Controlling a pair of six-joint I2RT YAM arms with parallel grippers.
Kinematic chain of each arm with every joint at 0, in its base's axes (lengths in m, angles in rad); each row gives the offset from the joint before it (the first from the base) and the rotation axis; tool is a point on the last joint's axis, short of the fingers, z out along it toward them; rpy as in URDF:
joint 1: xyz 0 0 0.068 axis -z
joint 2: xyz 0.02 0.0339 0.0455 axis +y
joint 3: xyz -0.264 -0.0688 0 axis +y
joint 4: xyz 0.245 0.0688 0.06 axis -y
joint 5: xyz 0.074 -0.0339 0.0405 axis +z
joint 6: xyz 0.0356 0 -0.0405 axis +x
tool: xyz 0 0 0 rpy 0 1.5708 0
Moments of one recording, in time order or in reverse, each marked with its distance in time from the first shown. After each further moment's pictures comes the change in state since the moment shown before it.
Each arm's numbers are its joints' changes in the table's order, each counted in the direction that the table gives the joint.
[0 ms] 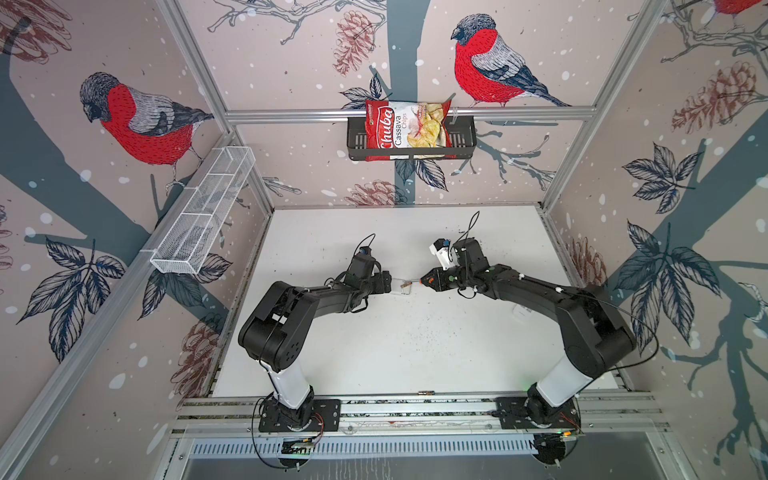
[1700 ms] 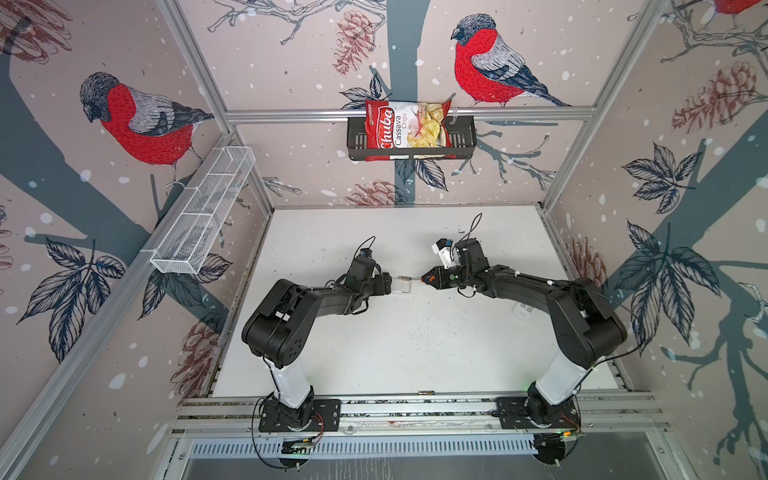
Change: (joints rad) left arm 0.002 0.025 0.016 0.068 -0.019 -0.002; right arm 0.050 0.090 -0.011 0.095 0.043 0.031
